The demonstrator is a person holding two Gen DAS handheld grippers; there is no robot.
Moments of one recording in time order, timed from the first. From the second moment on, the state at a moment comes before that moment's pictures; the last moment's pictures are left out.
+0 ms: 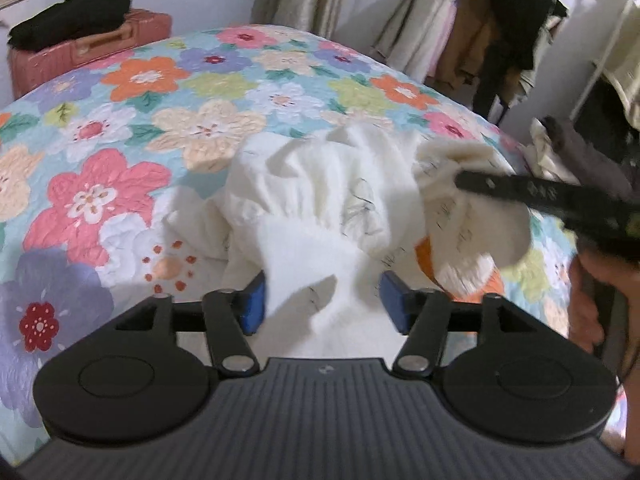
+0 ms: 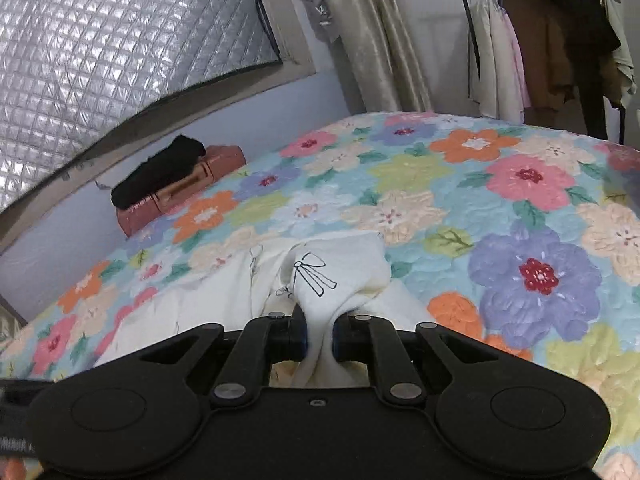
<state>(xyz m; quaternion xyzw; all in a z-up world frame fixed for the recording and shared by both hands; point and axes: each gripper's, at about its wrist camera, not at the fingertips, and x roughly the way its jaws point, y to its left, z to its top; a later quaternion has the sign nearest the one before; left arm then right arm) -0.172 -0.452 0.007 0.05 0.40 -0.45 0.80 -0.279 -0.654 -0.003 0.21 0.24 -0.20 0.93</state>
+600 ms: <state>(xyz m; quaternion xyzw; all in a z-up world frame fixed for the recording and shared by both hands) -0.116 -0.436 -0.043 0.01 0.45 -0.36 0.82 -0.312 -0.702 -0.021 0.26 0.24 -0.35 0.87</state>
